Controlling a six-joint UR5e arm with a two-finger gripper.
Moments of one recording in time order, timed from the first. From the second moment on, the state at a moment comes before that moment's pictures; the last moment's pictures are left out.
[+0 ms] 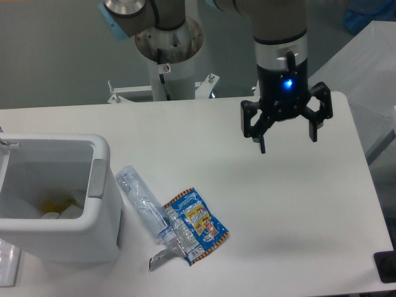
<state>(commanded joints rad) 2.62 -1.75 -1.43 -1.08 1.51 0.48</state>
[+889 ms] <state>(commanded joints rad) 2.58 -1.79 -1.54 -1.07 1.50 0.49</state>
